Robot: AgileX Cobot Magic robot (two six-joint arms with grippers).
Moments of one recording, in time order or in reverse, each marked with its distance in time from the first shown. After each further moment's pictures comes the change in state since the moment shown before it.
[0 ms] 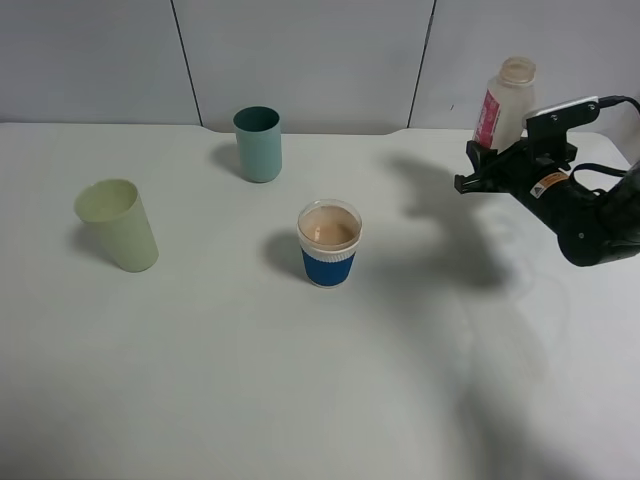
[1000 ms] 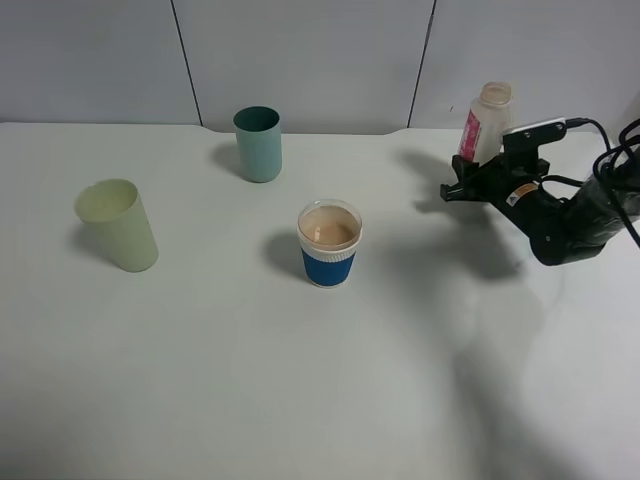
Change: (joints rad) left arm 0.000 0.000 0.000 0.000 0.000 0.000; right arm 0.000 0.195 -0.205 -0.001 0.004 0.052
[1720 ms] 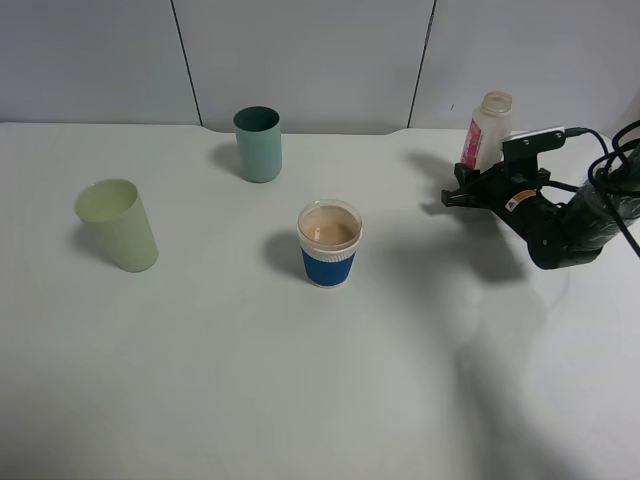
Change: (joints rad) left arm 0.000 0.000 0.000 0.000 0.000 0.000; right arm 0.000 0.042 -0.012 0.041 0.024 0.001
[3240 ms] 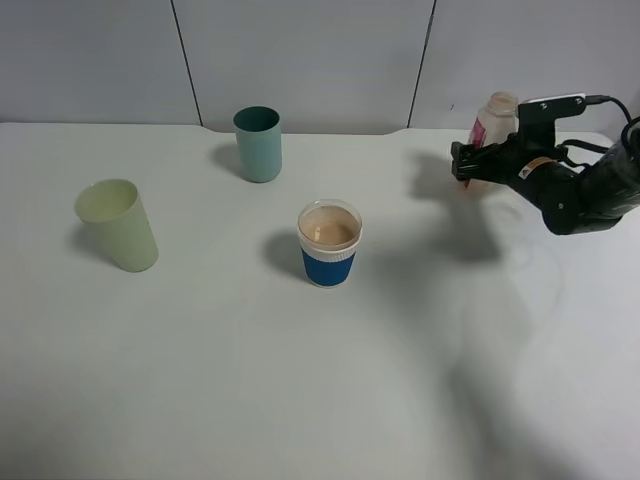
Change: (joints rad) left arm 0.000 0.000 0.000 0.000 0.000 0.000; right arm 0.007 -0.106 0.001 0.049 0.149 0.043
